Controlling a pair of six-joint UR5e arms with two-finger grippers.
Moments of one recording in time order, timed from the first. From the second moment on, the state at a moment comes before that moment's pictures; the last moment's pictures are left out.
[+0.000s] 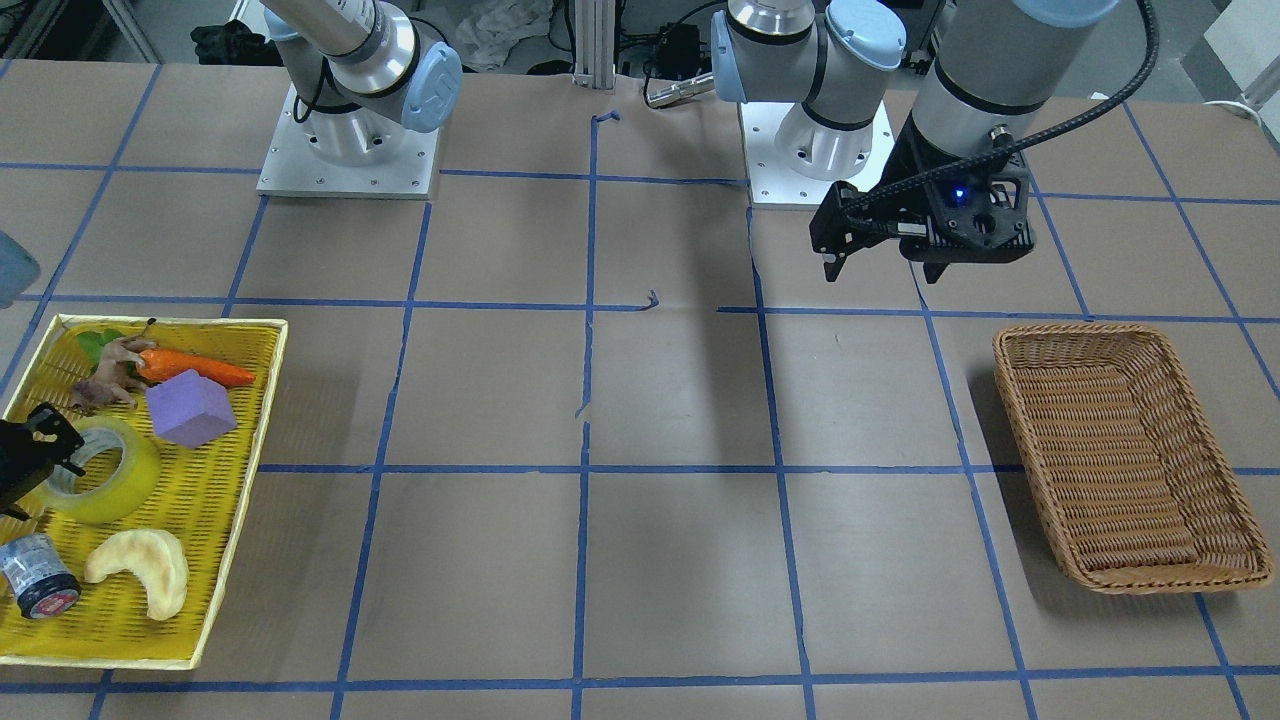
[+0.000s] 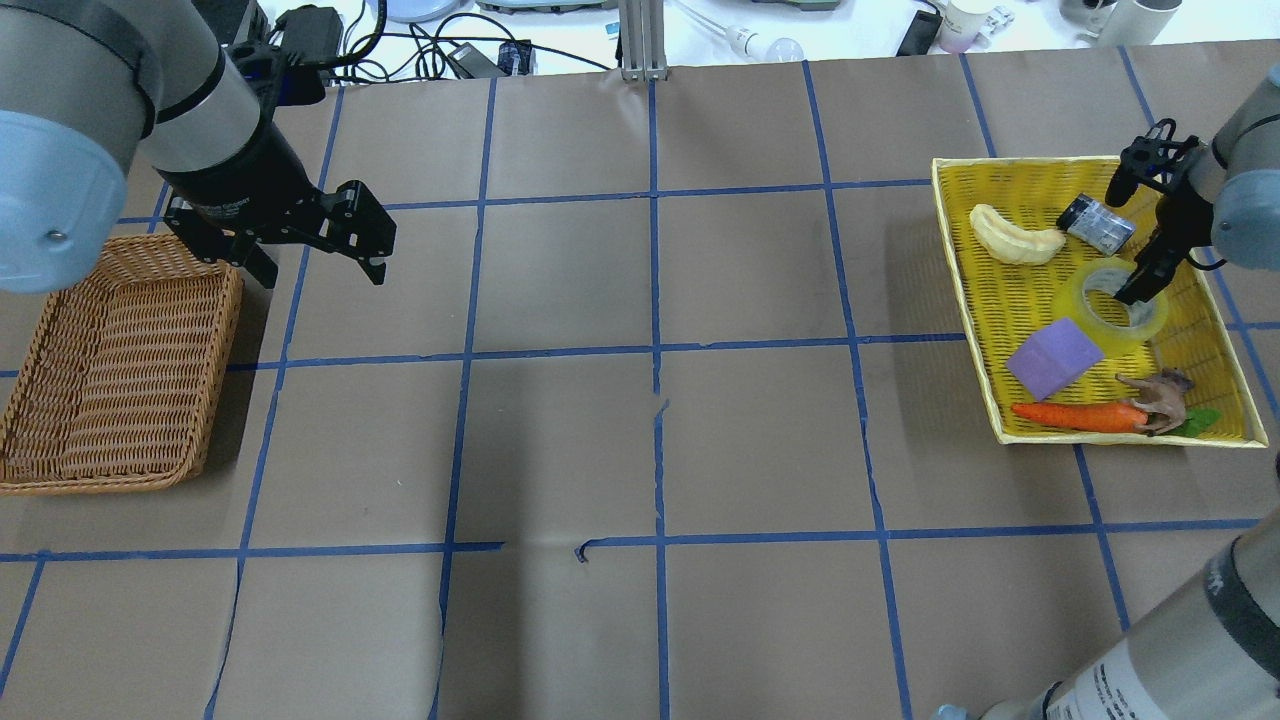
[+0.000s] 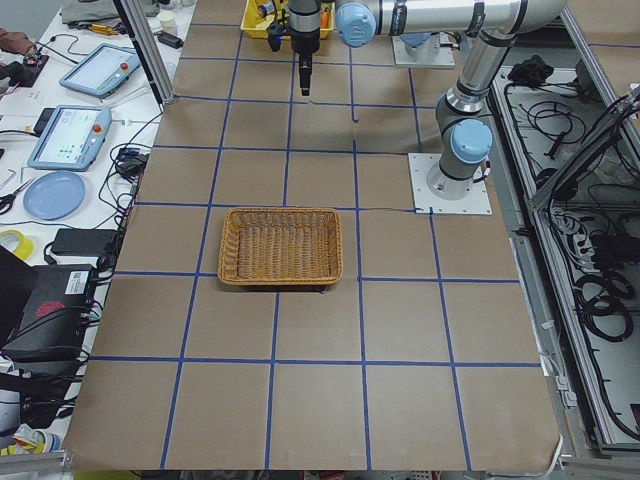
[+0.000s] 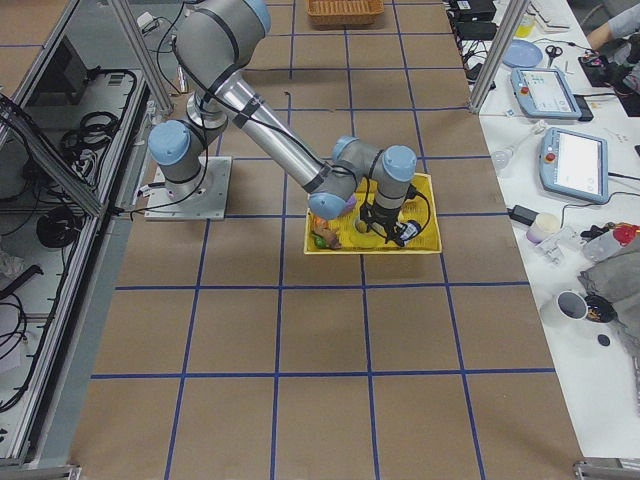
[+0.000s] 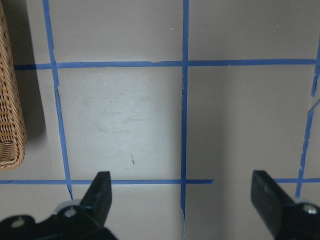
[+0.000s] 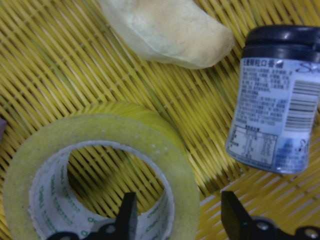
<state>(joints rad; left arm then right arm) -1.53 -1.54 -1.66 -1.51 1.59 0.04 1.05 -1.07 1.69 -2.20 -1.62 -1.42</state>
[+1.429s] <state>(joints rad) -1.52 -1.55 -1.66 -1.51 1.62 0.04 1.32 -1.14 1.47 -1.99 -1.56 -0.84</state>
